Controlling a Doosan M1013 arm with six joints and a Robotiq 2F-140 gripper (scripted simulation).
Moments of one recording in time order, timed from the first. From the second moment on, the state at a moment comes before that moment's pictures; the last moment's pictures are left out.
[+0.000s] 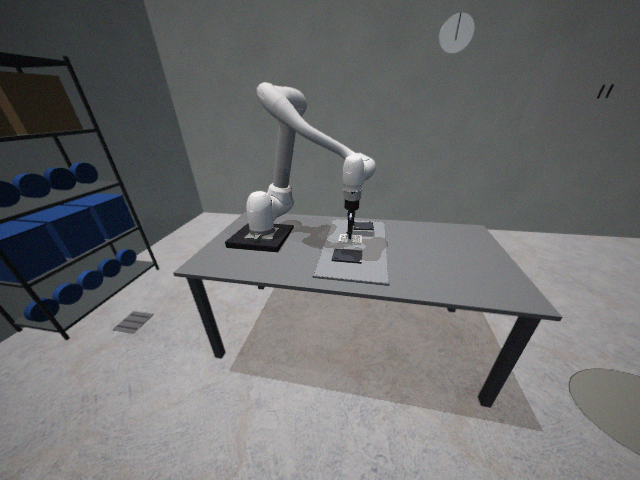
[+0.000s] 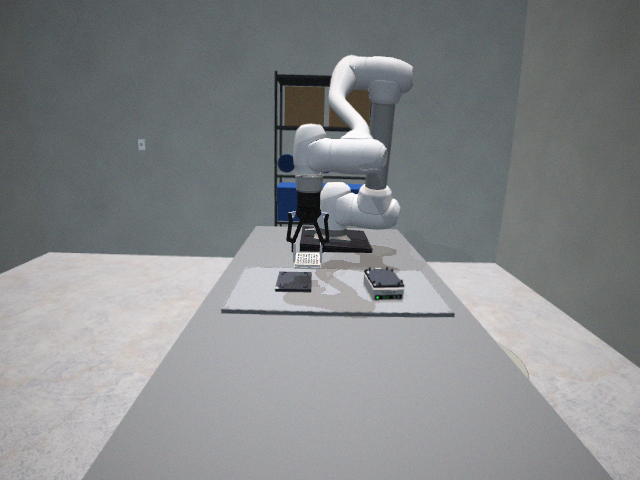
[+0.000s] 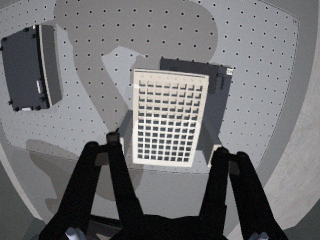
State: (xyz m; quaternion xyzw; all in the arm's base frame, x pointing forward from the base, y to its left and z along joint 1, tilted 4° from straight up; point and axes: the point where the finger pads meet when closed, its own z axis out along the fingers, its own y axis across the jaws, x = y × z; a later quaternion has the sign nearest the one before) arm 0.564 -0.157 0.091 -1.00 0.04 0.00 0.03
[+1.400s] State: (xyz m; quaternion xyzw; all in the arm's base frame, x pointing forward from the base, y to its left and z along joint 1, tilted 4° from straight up) arm 0.550 -0.202 0.081 -1.00 0.04 0.00 0.03
